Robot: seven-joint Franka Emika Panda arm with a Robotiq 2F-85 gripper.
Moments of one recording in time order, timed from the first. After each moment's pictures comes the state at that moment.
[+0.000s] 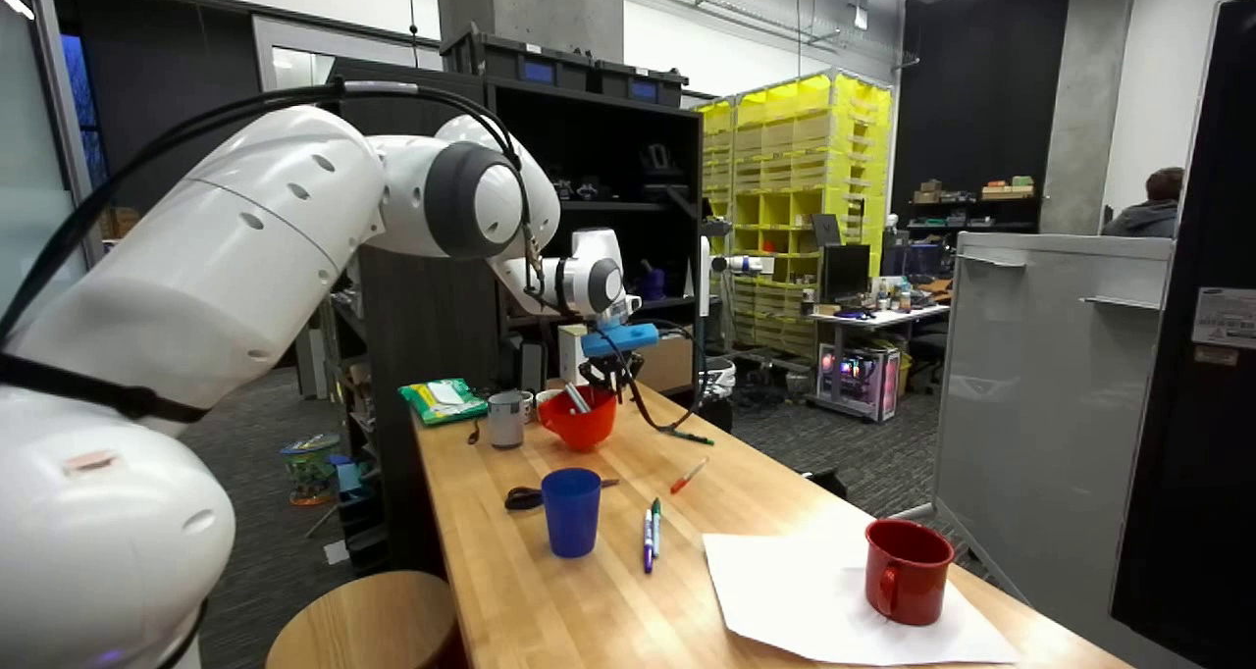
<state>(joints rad) 0.07 0.72 0.15 -1.38 -0.19 2.33 -0.50</state>
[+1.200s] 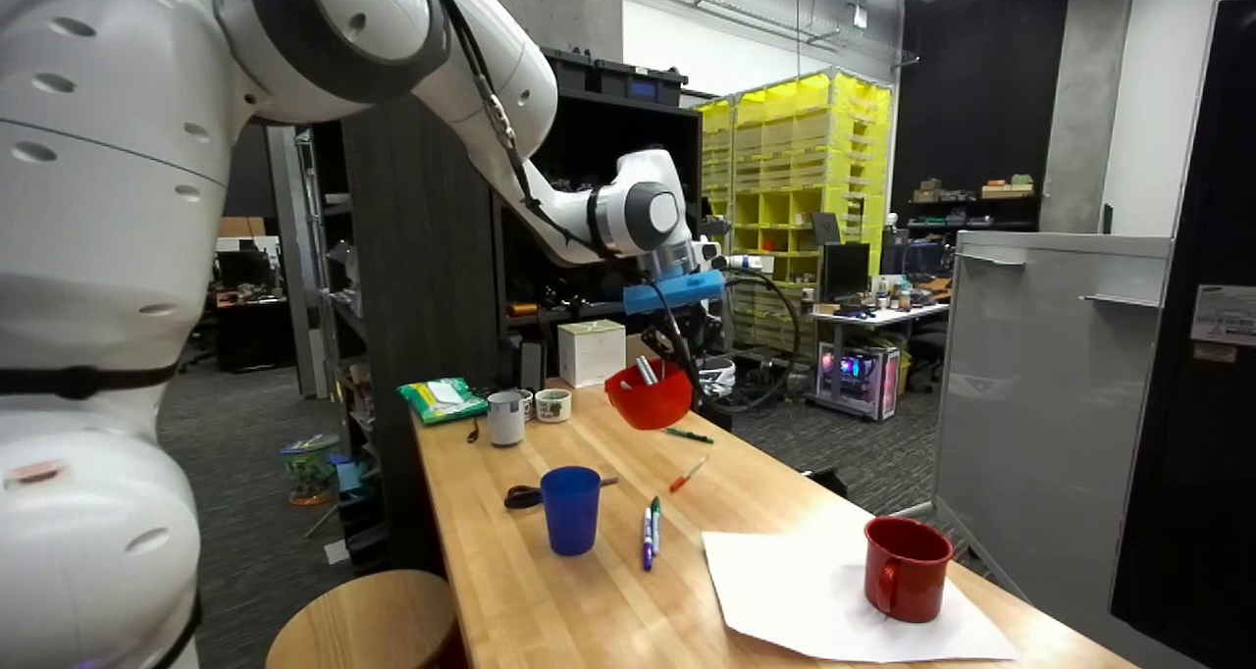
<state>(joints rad) -0.08 0.25 0.00 -1.84 -0.19 2.33 -0.36</state>
